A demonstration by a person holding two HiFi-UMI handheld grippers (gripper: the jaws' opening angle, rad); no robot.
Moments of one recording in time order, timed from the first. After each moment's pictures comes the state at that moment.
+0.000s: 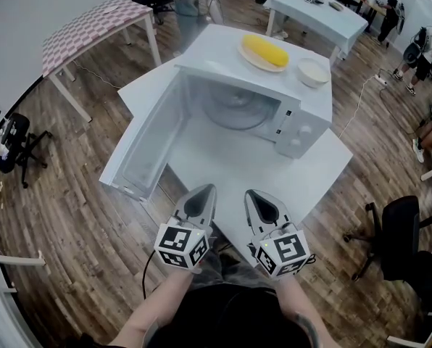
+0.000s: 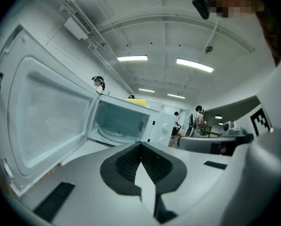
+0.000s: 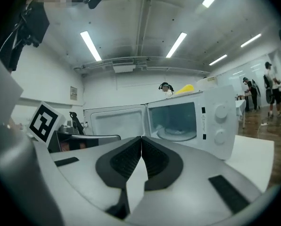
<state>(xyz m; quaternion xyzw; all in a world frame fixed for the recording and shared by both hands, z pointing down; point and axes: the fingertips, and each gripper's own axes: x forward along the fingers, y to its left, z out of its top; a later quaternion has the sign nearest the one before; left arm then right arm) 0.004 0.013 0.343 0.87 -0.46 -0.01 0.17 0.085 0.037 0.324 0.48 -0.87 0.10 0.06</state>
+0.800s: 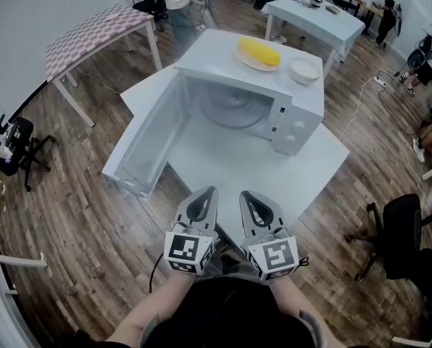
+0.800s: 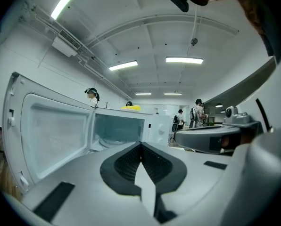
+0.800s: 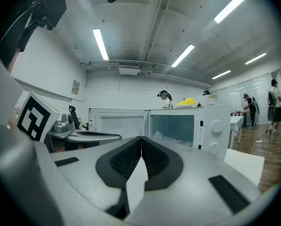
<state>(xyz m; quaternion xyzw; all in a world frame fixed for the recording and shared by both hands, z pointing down) 0.014 0.044 0.325 0.87 -0.49 0.01 0.08 0.079 0.065 0.306 0.50 -0.86 0.03 0.07</state>
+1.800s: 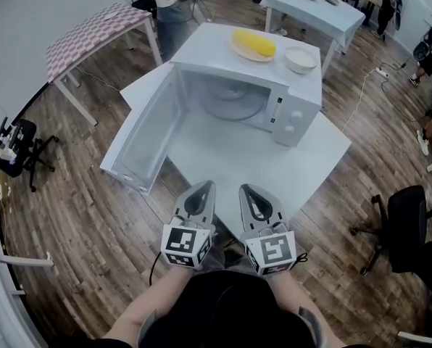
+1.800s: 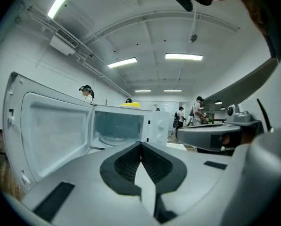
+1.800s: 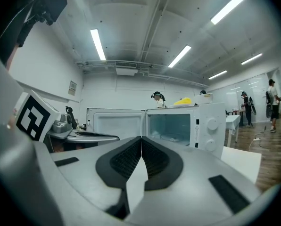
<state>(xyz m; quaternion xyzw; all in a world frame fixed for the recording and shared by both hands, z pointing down) 0.015 0.045 0.334 0.87 -0.49 0.03 0.08 0.084 0.067 0.310 0.51 -0.86 0.03 0.06</state>
